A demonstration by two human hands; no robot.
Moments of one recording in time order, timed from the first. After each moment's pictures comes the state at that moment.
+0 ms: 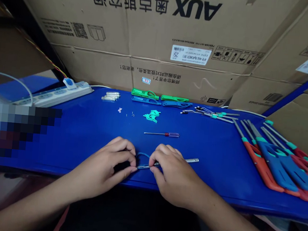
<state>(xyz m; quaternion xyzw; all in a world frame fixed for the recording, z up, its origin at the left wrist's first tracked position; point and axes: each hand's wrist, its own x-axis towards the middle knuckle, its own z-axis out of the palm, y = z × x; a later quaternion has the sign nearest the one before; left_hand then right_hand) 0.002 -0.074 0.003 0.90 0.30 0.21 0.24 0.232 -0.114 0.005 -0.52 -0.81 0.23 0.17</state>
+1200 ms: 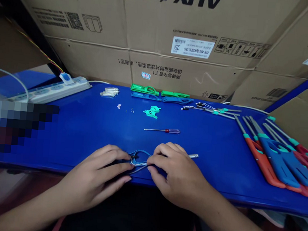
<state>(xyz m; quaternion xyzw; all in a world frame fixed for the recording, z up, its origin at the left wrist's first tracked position) -0.015 -0.093 -0.019 0.92 0.25 0.26 0.12 0.238 -0.117 0.005 -0.48 -0.84 0.17 0.17</state>
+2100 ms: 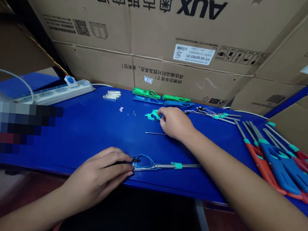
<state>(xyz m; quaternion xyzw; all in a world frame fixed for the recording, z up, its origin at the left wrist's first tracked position) -0.011 -0.090 -0.023 0.90 0.26 0.32 0.12 0.244 0.012 0.023 -0.57 -0.81 0.02 0.14</state>
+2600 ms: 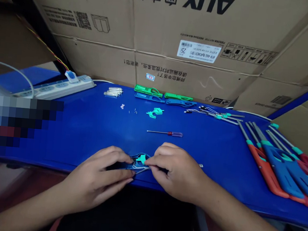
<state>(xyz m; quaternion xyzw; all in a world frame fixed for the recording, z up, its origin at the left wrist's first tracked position) -0.016 -0.092 -0.021 0.92 0.25 0.29 0.12 0.238 -0.097 0.007 -0.37 -0.88 0.20 0.24</state>
